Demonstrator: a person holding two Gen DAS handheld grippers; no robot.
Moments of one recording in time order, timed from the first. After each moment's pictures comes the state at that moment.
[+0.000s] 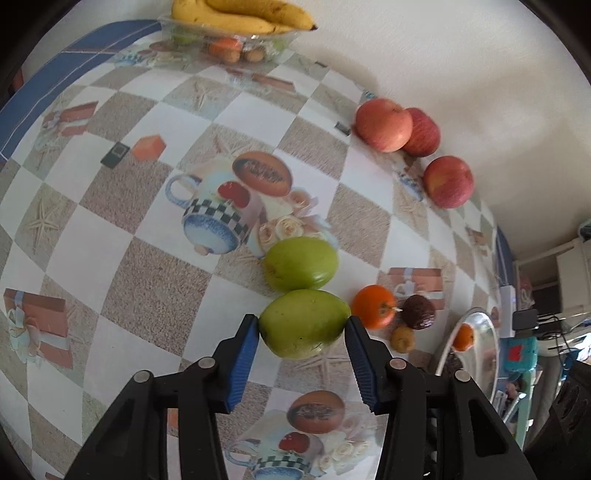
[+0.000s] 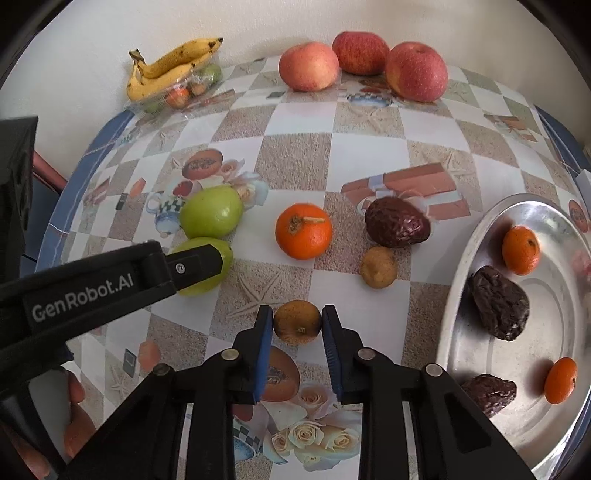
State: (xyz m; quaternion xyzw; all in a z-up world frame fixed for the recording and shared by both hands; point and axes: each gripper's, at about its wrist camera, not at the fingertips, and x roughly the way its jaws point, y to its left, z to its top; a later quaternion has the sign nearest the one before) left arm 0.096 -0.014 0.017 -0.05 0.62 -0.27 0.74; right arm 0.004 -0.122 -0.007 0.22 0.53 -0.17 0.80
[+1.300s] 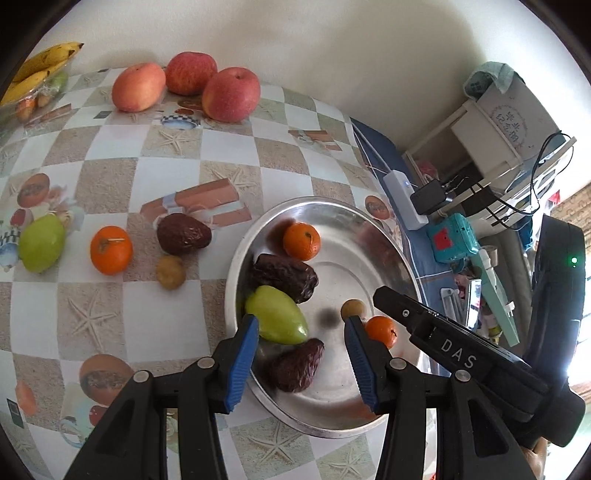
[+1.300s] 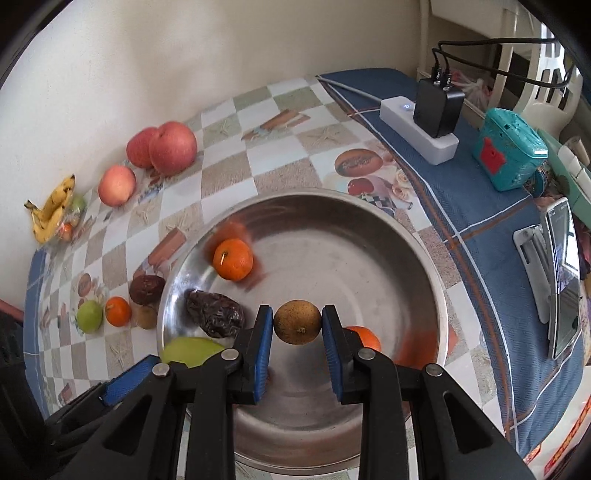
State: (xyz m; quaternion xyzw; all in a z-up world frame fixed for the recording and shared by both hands) left arm -0.027 -0.135 0.038 0.04 0.57 -0.49 0.66; right arm -0.148 -0.249 0.037 0.32 0.45 -0.37 0.75
